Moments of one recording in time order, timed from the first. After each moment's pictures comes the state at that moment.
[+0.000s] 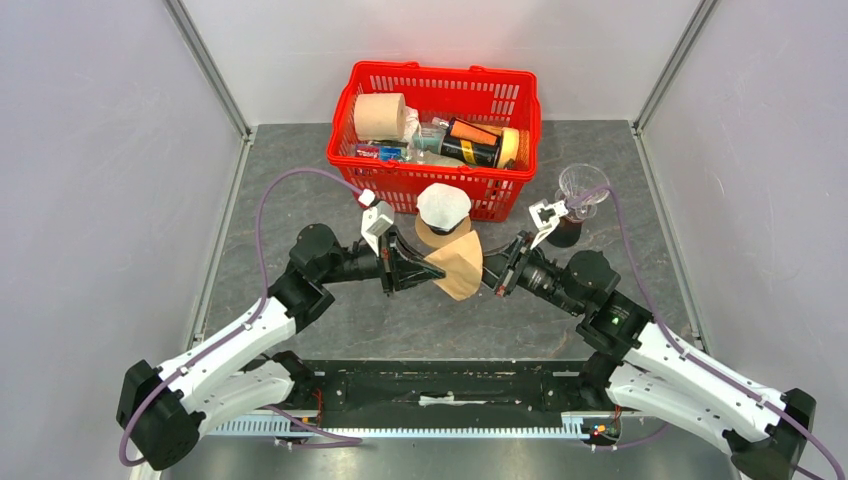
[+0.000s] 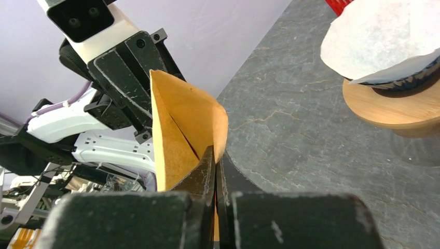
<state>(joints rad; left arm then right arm) -0.70 0.93 0.64 0.39 0.79 -0.42 0.86 0.71 0.61 0.15 -0.15 0.75</state>
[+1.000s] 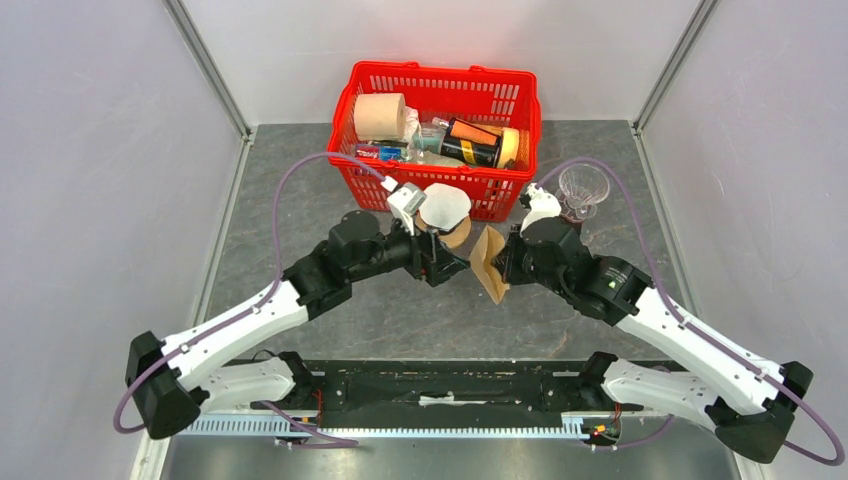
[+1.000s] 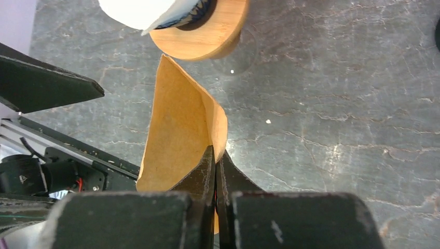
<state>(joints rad) -0.85 1.04 0.86 0.00 0.27 -0.47 0.86 0.94 1.00 -0.67 0.25 0.64</state>
